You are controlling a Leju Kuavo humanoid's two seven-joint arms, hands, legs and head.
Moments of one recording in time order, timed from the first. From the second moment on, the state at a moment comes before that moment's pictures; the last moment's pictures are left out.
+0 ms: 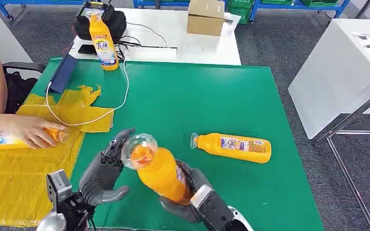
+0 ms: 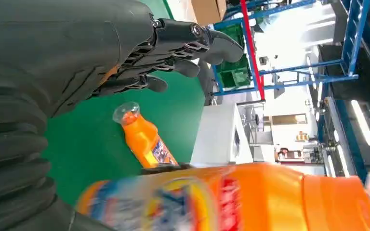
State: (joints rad) left arm 0.01 0.00 -0.28 -1.68 0.06 -0.45 -0.30; right arm 0.20 -0.01 0.53 -1.74 0.28 0.05 -0.13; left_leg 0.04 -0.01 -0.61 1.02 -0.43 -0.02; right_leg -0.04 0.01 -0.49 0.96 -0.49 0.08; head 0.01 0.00
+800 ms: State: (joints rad) left arm 0.01 0.02 -0.38 -1.68 -0.01 -0.46 -0.42; right arm 0.12 -0.09 0.76 -1.66 0.26 0.04 -0.12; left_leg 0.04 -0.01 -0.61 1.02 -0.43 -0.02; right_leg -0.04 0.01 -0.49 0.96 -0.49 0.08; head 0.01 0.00
